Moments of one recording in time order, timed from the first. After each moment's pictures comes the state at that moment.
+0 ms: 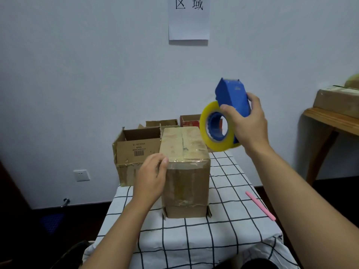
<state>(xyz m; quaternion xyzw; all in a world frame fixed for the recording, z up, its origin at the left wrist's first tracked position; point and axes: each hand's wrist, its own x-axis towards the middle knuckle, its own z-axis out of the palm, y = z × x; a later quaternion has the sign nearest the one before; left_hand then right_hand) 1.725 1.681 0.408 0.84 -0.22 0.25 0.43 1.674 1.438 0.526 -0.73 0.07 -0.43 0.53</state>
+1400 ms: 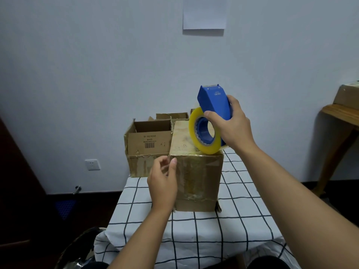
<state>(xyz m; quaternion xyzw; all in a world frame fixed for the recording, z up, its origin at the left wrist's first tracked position) 1.711 1.665 0.374 0.72 -0.06 0.28 0.63 1.710 1.481 0.503 -0.80 0.00 -0.36 0.48</state>
